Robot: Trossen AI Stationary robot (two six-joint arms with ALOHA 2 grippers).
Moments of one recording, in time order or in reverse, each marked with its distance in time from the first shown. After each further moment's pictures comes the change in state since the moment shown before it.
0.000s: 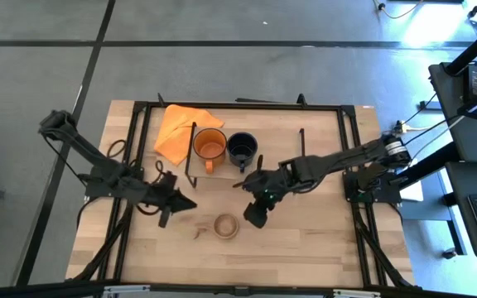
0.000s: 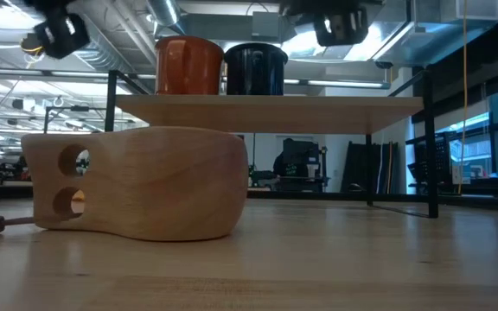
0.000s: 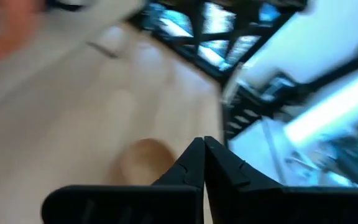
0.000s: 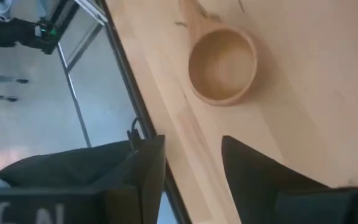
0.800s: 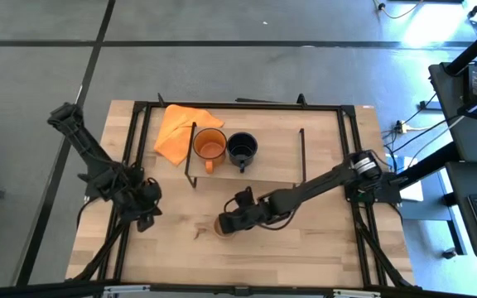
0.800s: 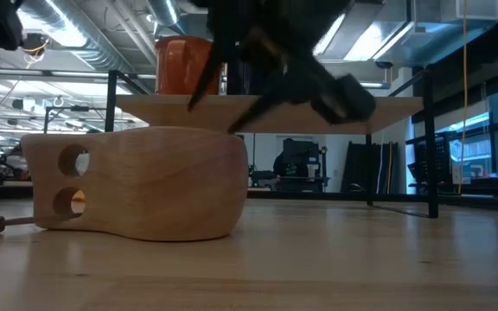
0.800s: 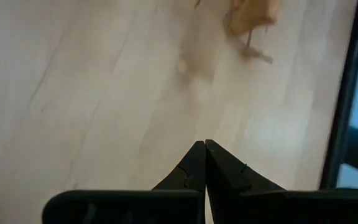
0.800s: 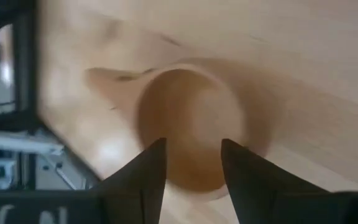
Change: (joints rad) left arm -0.244 -0.078 0.000 -0.805 0.204 -0.418; right arm 0.129 0.298 0.000 0.264 0.401 0.679
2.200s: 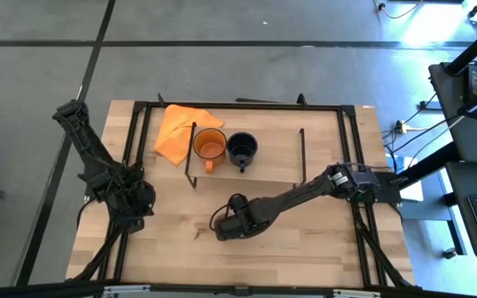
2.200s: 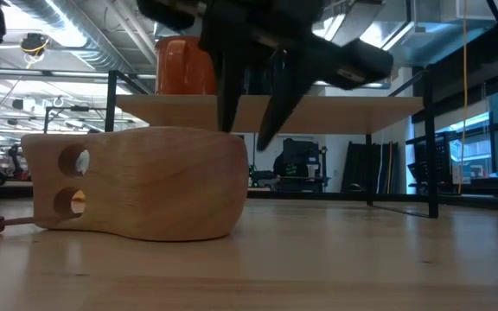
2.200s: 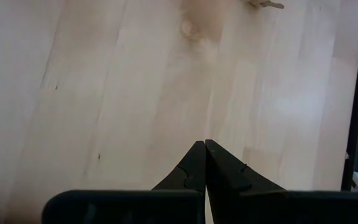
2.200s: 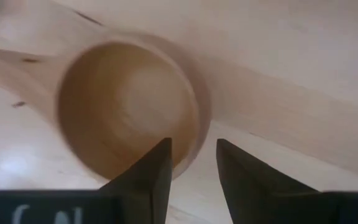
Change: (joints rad) left arm -0.119 -0.020 0.000 -0.106 0.010 0.028; right arm 0.017 0.272 0.541 -0.687 -0.029 0.038
